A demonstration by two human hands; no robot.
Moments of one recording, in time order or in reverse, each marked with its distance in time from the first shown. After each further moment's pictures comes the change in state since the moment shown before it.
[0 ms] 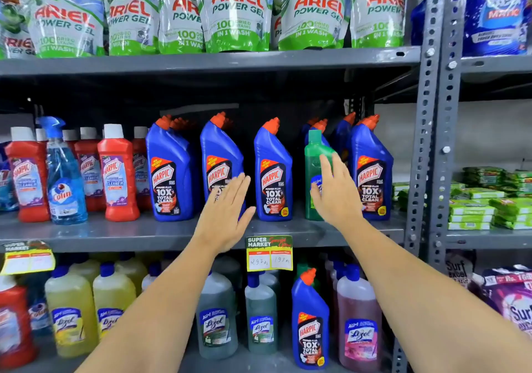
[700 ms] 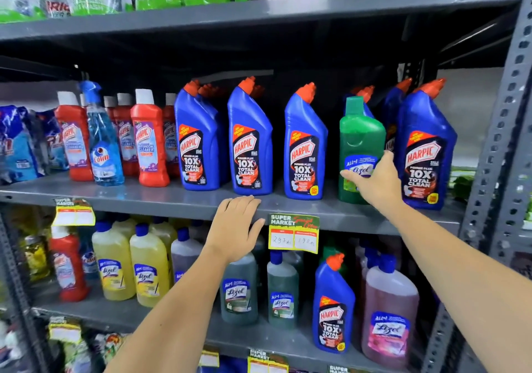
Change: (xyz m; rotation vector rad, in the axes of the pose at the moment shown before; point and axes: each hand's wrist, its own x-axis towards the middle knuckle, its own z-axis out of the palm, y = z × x) left_hand -0.063 -0.018 0.053 0.130 -0.042 -0.098; right_hand 0.006 0.030 0.044 0.683 -0.129 0.487
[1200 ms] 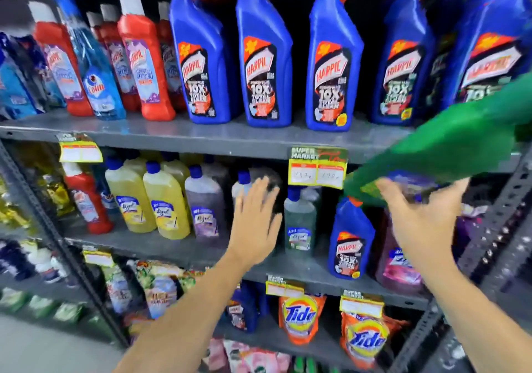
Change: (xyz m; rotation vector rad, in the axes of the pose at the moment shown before) left_hand -0.106 0.038 0.063 -0.205 0.027 -0.077; right_hand -0.177 0.018 -0.004 0.573 0.106 -0.097
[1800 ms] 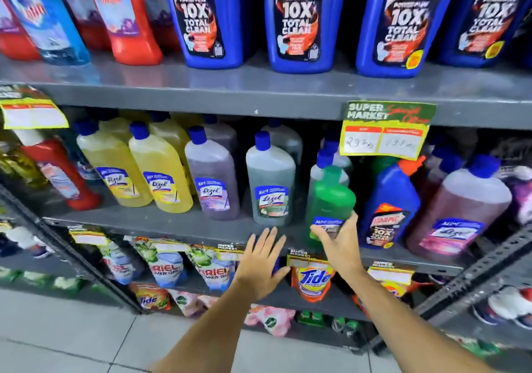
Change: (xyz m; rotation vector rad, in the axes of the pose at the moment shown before) left_hand -0.157 -0.073 0.107 0.031 -0.793 -0.042; right_hand -0.135 0.207 0.086 -0.376 -0.302 0.572
